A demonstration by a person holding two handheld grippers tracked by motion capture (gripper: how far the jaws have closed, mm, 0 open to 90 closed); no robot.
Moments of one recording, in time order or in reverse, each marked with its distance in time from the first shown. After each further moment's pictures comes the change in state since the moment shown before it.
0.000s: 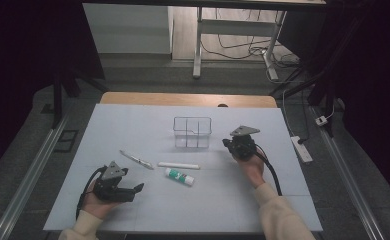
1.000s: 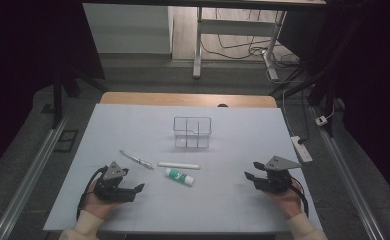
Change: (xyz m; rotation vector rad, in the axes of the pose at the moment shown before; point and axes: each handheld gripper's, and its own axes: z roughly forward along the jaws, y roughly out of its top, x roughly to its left) left arm -0.002 0.000 0.002 0.010 0.010 -0.001; right arm 0.001 -0.081 -0.106 -0.056 0.064 -0.030
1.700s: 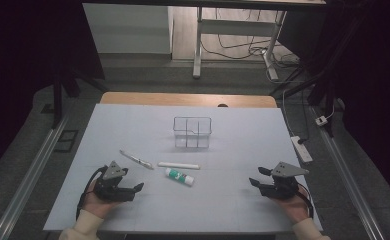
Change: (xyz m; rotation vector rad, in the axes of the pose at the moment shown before) left arm 0.003 -0.001 0.001 0.001 0.003 0.004; right arm -0.001 -0.016 -0.015 -0.007 0.033 -0.008
